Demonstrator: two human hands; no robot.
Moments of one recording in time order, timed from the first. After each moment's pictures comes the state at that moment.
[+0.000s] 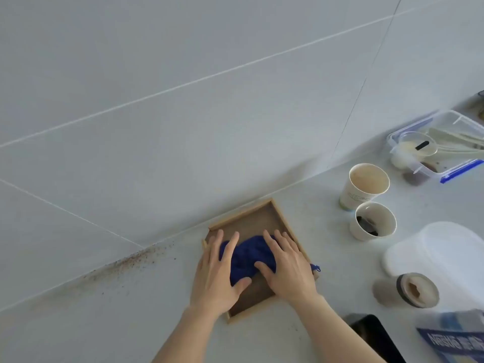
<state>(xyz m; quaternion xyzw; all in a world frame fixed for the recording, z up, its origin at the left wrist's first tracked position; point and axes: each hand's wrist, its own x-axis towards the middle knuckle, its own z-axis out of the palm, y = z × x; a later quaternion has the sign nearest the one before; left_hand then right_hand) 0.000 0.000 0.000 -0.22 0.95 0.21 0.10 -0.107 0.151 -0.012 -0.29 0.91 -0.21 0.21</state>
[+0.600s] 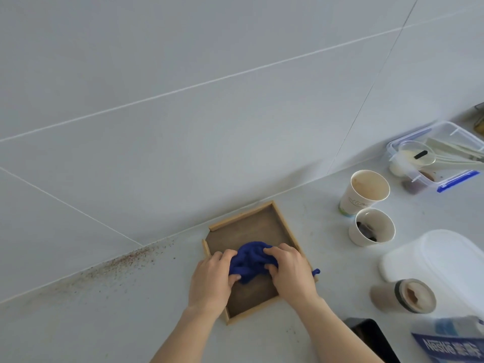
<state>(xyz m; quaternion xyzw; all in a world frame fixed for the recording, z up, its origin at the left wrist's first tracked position) -0.003 -0.004 0.002 -0.26 0.94 0.18 0.08 -0.112 0.148 -0.006 -0.27 0.91 -0.22 0.20</state>
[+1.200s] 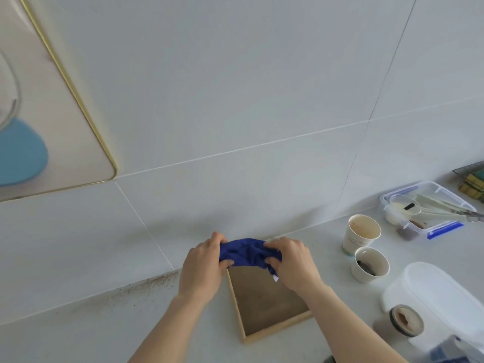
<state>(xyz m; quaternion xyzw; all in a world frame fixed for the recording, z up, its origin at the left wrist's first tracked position) 0.029 -0.039 0.137 -0.29 0.93 0.20 -0.11 -0.109 0.124 0.123 -0.33 0.89 -0.30 0.13</state>
